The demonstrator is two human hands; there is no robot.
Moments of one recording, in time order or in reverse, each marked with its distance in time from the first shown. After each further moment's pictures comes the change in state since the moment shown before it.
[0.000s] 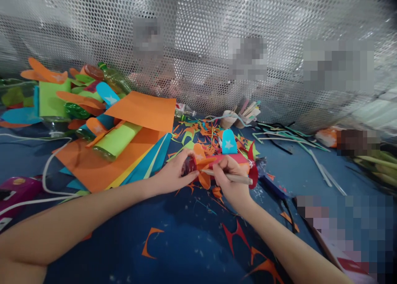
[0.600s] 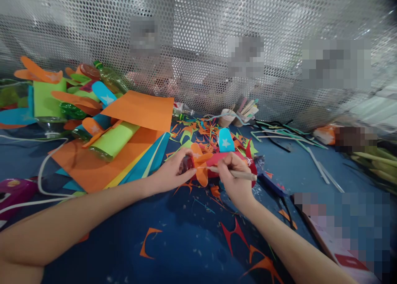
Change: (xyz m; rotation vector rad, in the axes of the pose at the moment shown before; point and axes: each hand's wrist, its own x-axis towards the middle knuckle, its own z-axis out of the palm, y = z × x) left_hand 0.001 -0.004 0.001 -0.025 -0.006 -0.026; right_hand 0.004 -0.014 -0.005 0.025 0.095 -0.024
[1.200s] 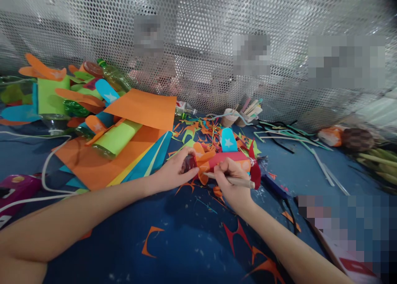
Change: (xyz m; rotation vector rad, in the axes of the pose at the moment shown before) left_hand 0.000 -0.002 0.000 0.008 0.003 -0.006; right_hand -0.011 0.022 0.003 -0.079 -0.095 -0.065
